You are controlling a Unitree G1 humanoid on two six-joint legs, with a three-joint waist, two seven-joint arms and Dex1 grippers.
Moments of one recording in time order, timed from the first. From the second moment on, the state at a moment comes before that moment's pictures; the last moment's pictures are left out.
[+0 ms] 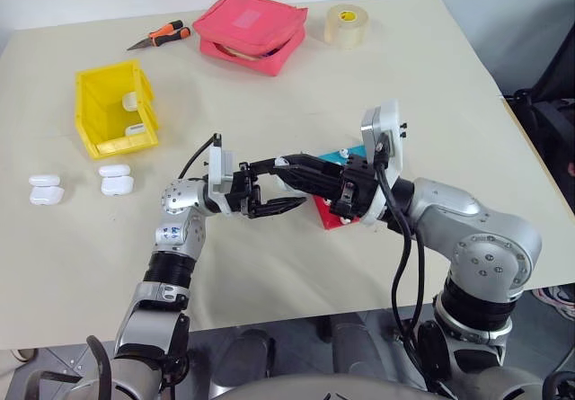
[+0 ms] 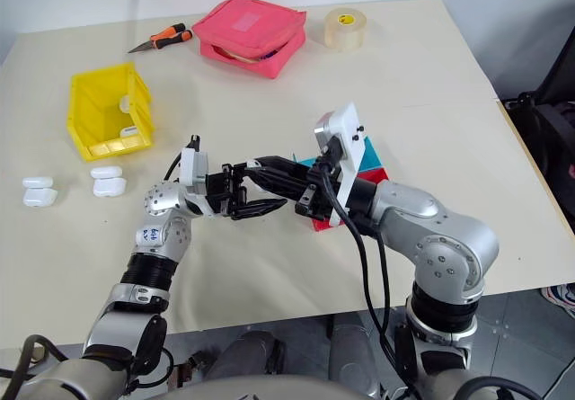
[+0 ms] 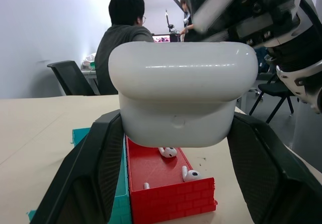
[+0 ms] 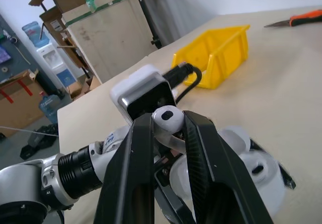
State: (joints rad) left arm -0.56 0.24 -0.01 0.41 -0.48 -0.18 -1.34; right arm -0.48 -0.20 -0.13 -0.64 0.86 1.20 0.50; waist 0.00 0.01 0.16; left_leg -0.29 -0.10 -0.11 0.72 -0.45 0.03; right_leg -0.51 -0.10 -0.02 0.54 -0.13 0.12
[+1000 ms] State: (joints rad) left arm -0.54 0.24 0.00 0.41 -0.48 -0.16 -1.32; right arm -0.39 -0.35 -0.04 -0.59 0.94 1.03 0.45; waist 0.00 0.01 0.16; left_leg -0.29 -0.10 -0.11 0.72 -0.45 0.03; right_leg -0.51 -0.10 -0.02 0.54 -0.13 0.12
